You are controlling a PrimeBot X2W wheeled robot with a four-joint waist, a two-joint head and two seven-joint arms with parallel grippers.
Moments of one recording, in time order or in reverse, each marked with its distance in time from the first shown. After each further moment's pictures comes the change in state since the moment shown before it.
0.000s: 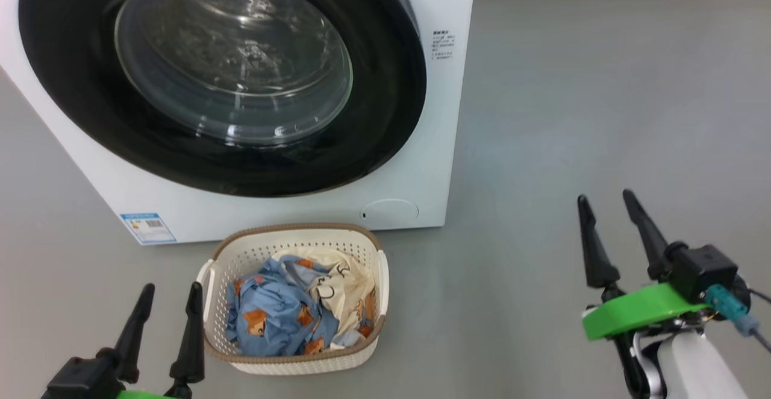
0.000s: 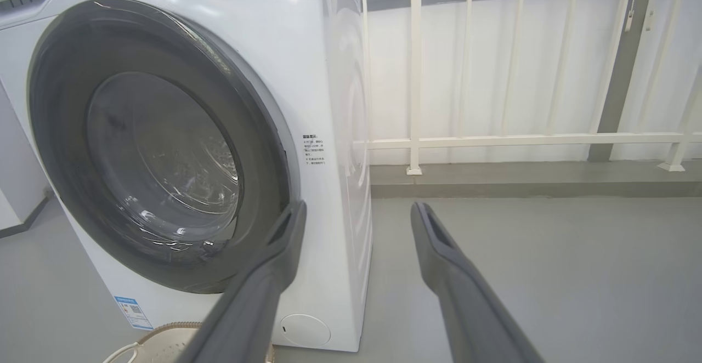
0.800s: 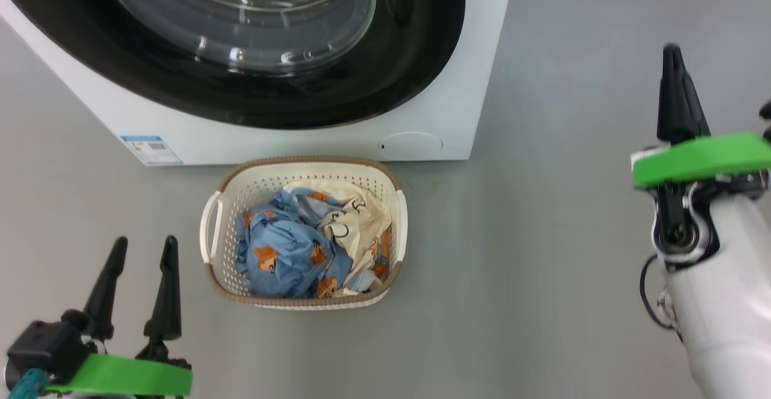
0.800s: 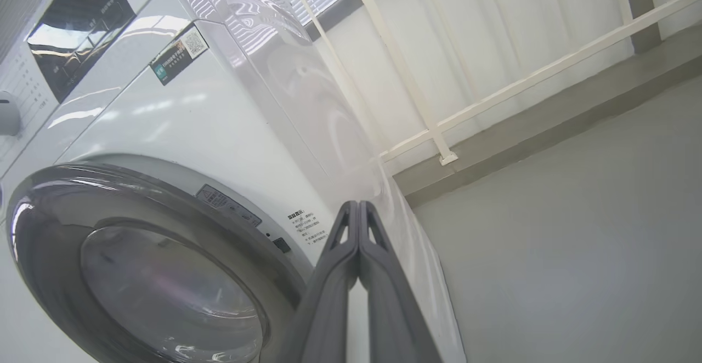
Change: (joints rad) left arm -0.081 0.053 0.007 -0.043 -0.047 0.000 0.000; right arm -0.389 -0.071 -0.018 0.176 0.507 0.000 0.010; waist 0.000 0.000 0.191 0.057
